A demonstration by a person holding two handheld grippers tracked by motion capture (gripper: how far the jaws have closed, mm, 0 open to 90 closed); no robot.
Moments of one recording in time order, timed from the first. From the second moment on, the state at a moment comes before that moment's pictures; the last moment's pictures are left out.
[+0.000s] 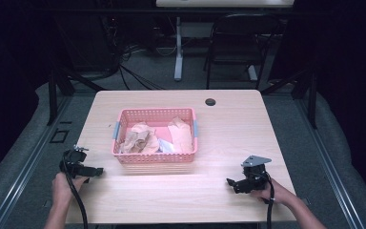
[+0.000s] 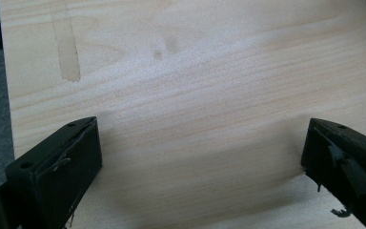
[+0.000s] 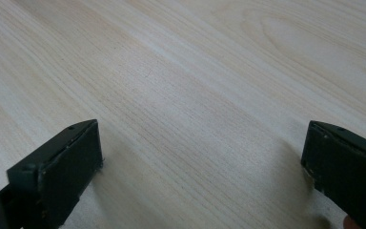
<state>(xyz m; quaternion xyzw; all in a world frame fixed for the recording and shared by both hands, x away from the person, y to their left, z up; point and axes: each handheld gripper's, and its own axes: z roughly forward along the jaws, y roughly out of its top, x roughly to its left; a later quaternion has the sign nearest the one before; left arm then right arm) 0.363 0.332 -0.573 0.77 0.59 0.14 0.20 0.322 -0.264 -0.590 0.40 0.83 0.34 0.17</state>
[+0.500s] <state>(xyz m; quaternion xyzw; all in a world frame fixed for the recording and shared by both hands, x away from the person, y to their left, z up) 0.365 0.331 -0.573 0.77 0.60 0.14 0.19 0.322 -0.264 -0.589 0.40 0.83 0.34 0.17</state>
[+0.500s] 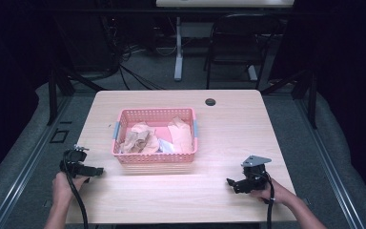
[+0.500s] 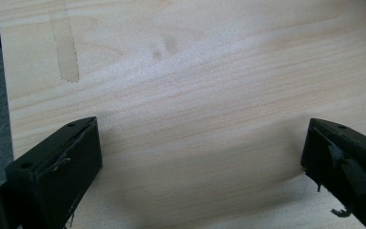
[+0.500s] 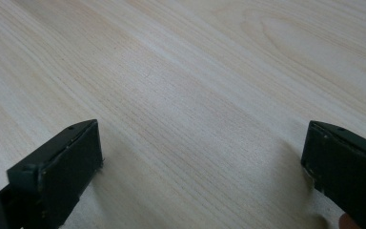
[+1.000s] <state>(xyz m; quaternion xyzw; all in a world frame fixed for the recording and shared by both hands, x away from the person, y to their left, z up) 0.368 0.330 -0.571 0.78 0.59 0.13 0.18 0.321 -0.263 -0.589 0.40 0.83 0.34 0.17</state>
